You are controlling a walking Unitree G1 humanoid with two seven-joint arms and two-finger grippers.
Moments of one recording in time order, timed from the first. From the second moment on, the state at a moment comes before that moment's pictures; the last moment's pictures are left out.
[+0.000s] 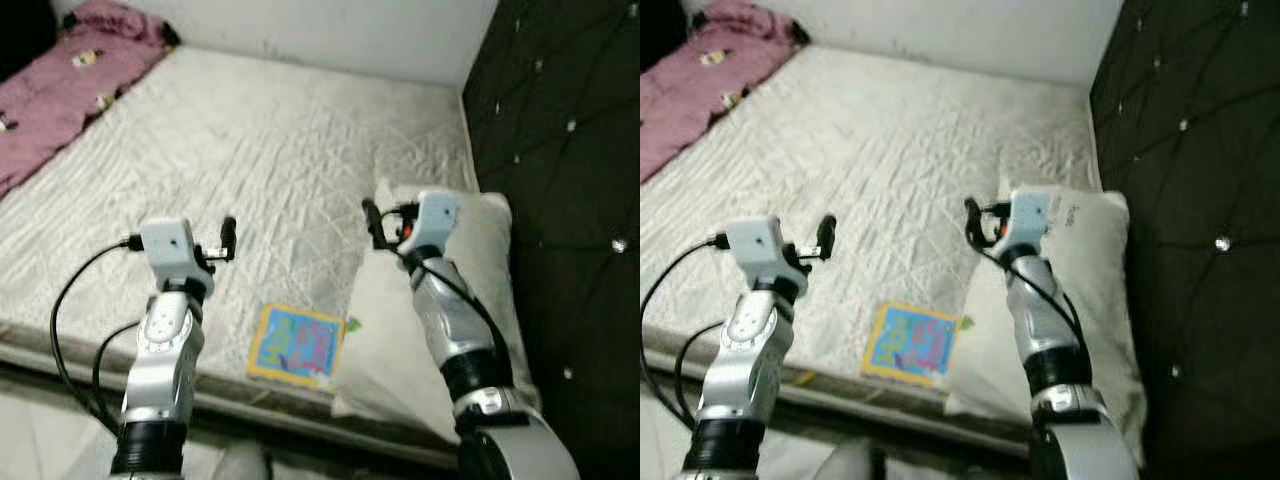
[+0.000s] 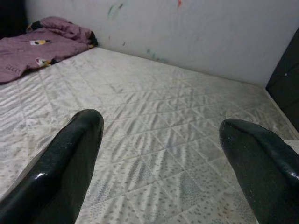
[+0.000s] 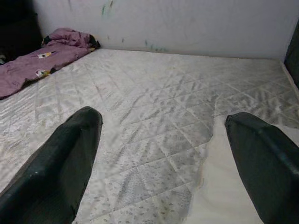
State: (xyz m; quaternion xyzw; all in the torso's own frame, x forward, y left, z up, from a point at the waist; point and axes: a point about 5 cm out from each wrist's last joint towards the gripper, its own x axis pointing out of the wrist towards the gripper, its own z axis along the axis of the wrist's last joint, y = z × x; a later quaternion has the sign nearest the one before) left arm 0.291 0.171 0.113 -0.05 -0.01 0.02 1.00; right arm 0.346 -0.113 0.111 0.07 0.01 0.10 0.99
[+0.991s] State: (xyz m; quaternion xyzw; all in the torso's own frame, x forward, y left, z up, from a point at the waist) left arm 0.293 0.170 0.111 -0.07 0.00 0.01 1.00; right arm 0.347 -0.116 0.110 0.06 0.01 0.10 0.99
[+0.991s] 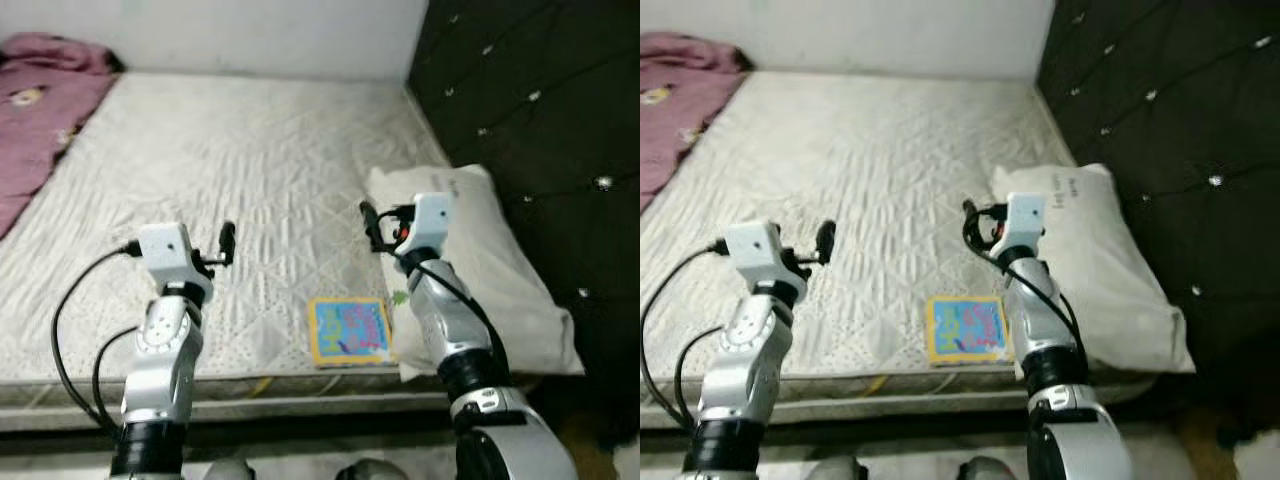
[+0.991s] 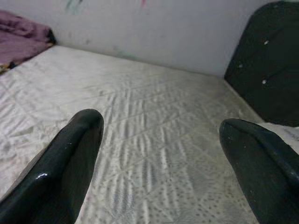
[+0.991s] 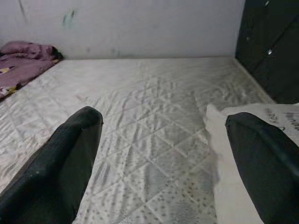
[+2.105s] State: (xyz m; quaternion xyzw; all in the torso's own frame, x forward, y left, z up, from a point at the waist) left arm 0.290 0.188 0.111 -0.09 -0.01 0.05 0.99; right arm 0.347 -0.101 0.110 0.07 0.02 0.12 0.99
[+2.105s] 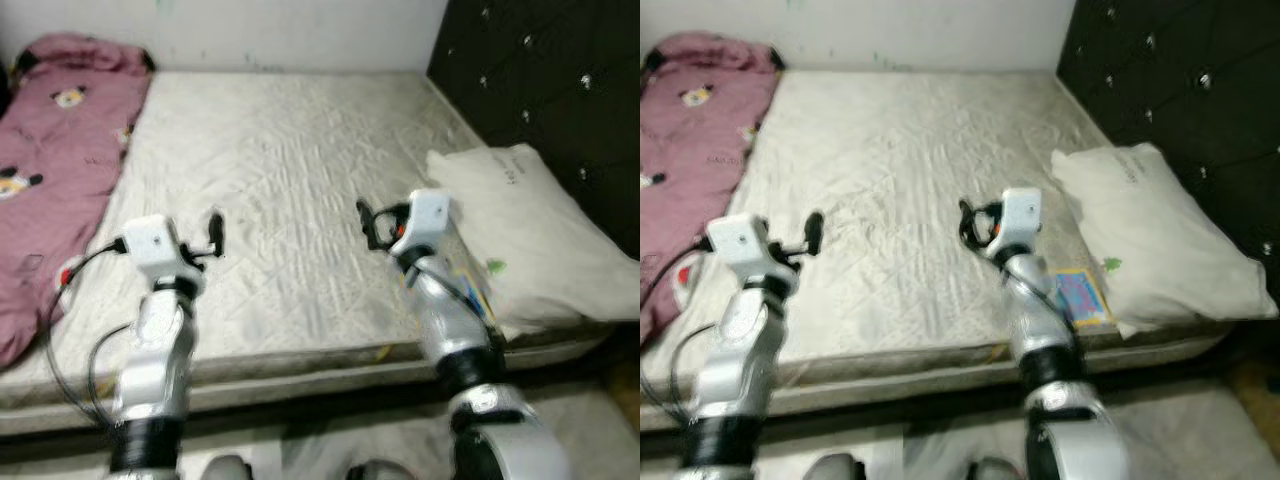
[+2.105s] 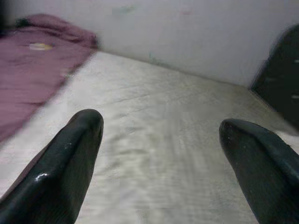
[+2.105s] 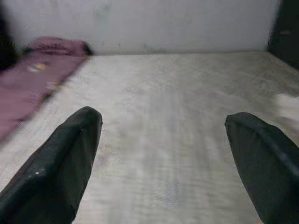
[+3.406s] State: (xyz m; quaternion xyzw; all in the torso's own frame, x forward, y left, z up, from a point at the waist) left arm 0.288 0.186 0.118 -0.11 -0.04 0.04 0.99; right arm 0.348 -0.098 0.110 0.05 0.02 0.13 0.99
